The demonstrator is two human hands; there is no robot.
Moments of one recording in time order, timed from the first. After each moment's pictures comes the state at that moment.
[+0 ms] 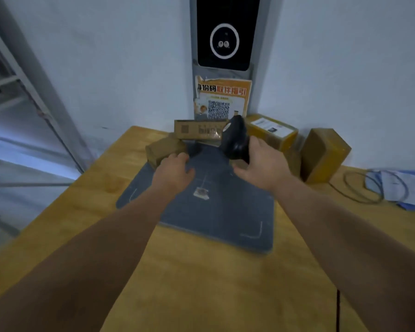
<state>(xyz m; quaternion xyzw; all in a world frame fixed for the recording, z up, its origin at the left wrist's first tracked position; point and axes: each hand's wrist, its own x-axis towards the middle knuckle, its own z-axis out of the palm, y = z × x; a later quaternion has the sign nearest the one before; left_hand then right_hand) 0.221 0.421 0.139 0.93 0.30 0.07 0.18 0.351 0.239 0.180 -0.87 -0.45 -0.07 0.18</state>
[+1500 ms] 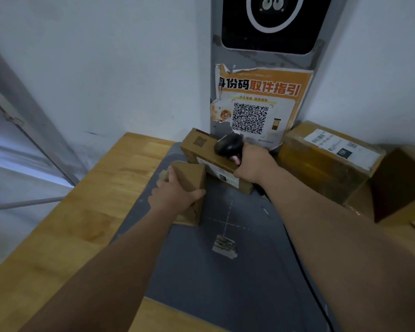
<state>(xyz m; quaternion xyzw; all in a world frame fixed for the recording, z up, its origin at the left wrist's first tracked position) 0.332 0.575 0.030 0.84 0.48 -0.05 0.25 0.495 0.455 0.088 -0.91 -0.37 0.12 0.12</state>
